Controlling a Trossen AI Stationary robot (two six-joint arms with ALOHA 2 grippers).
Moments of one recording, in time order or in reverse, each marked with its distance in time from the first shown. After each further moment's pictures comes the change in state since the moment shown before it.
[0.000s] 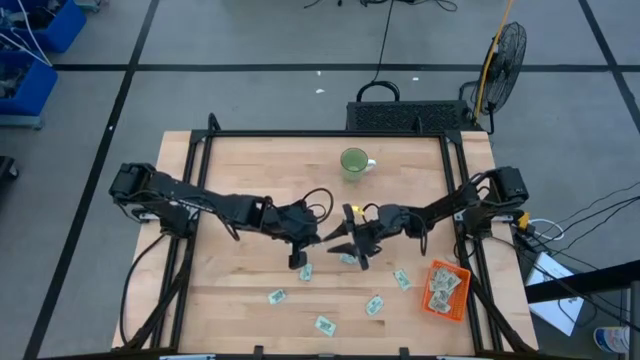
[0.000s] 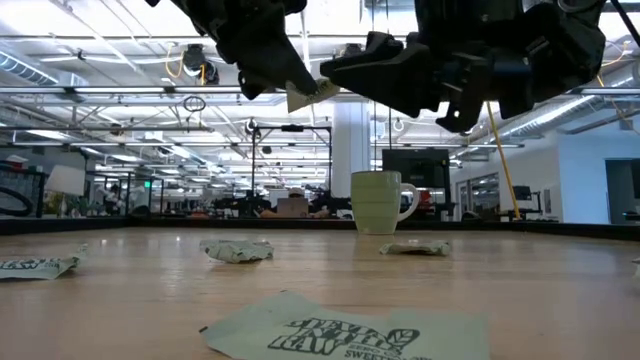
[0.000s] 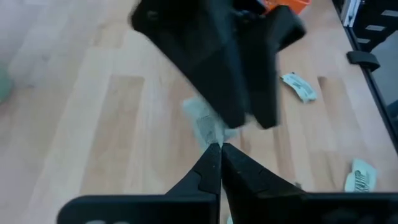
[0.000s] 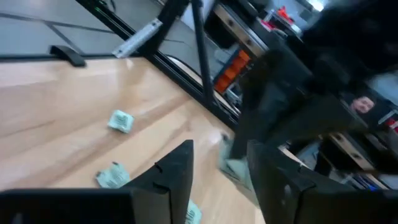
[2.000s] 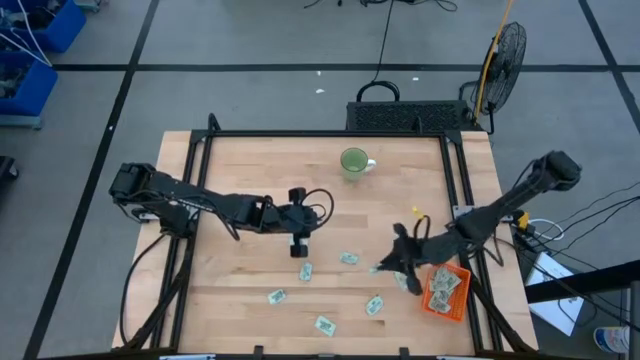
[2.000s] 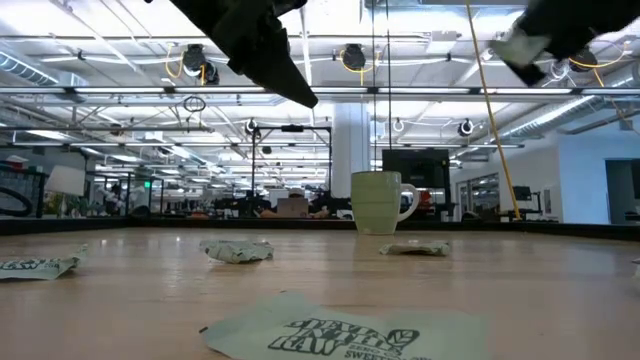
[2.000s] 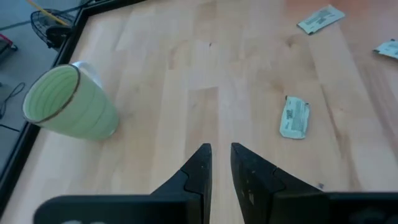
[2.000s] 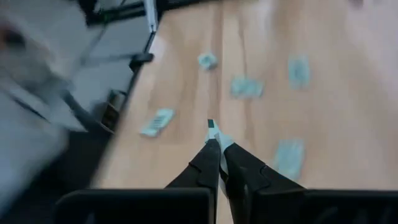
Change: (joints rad) left arm 0.010 0.000 0.000 -0.005 -0.270 0.295; right arm 0.434 -0.622 0.001 -1.077 0.422 1.094
